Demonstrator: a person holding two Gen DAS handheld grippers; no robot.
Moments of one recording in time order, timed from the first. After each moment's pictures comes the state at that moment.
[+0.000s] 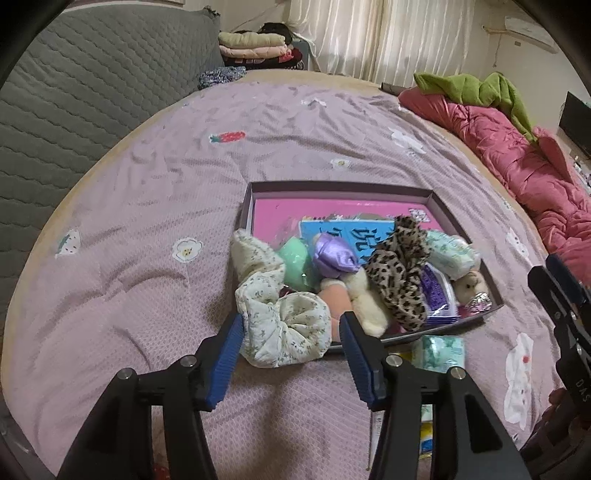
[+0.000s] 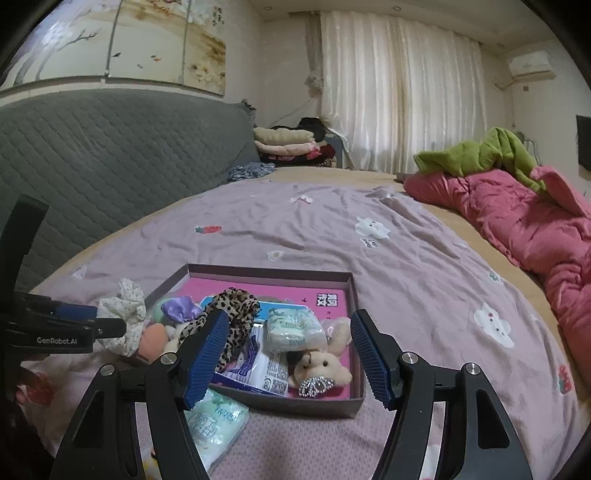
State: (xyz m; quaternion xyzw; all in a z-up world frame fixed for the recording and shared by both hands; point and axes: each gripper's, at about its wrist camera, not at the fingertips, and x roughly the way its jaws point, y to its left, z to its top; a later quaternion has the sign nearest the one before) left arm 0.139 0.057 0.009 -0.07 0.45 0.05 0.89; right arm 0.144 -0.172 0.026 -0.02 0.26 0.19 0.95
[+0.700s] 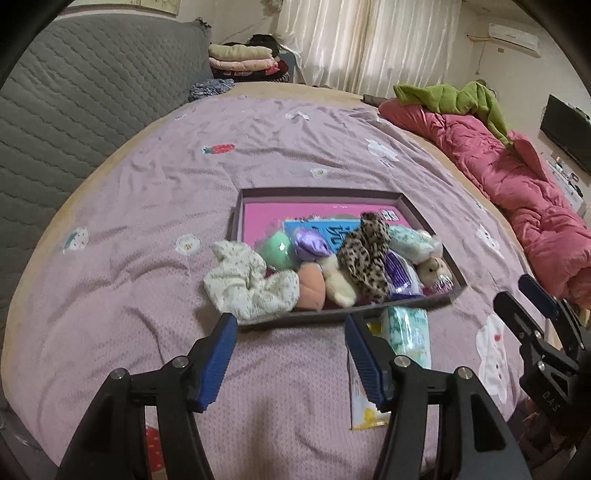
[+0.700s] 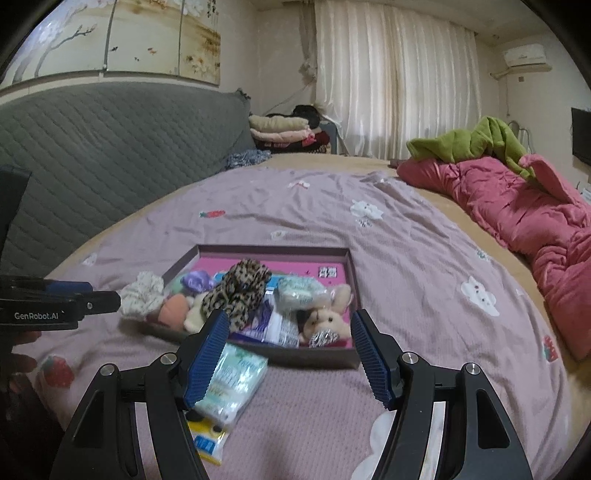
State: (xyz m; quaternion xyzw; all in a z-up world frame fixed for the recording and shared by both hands) left arm 0.091 0.050 0.031 -0.07 0.43 0.02 0.90; right arm 0.095 -0.170 0.031 -0.04 0.29 0.17 0.94
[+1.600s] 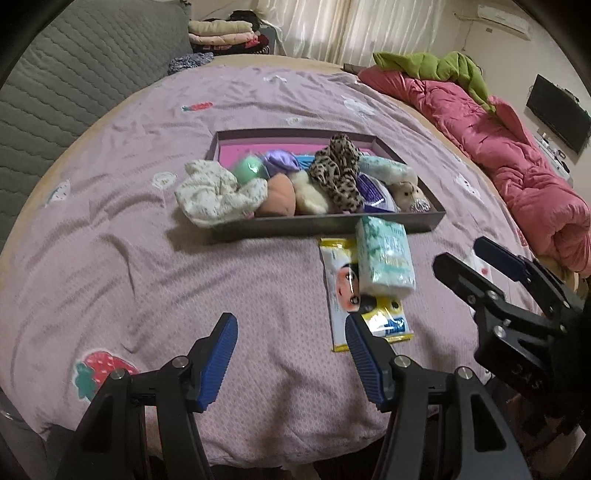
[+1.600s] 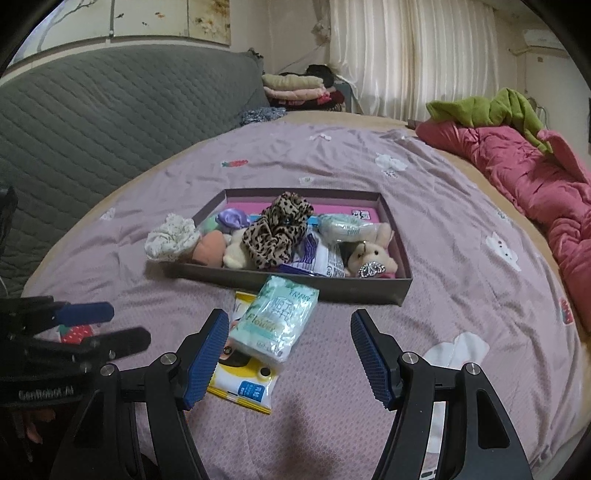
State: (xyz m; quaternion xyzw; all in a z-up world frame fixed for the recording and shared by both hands) left arm 0.042 0.028 -0.009 -0.07 0.48 -0.02 0.87; right arm 0.072 -0.136 -0.001 -0.05 0.37 0.19 0.91
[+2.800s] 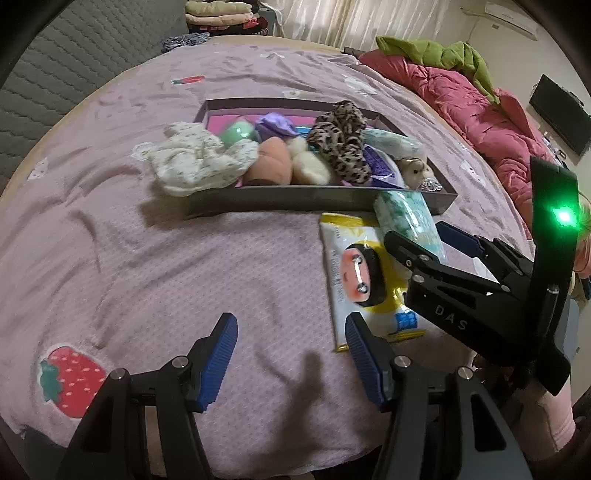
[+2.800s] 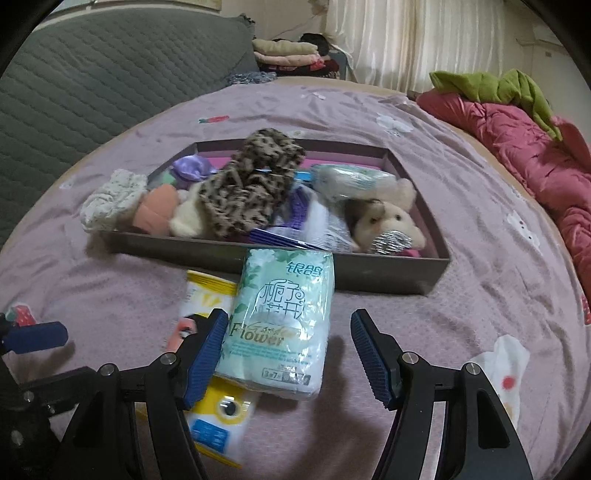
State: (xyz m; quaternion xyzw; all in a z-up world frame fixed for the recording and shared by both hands) left arm 0.061 0.021 -0.042 -0.09 0.51 -0.03 0.86; right arm 0.134 -0.128 -0.066 -0.08 0.42 0.16 0.89
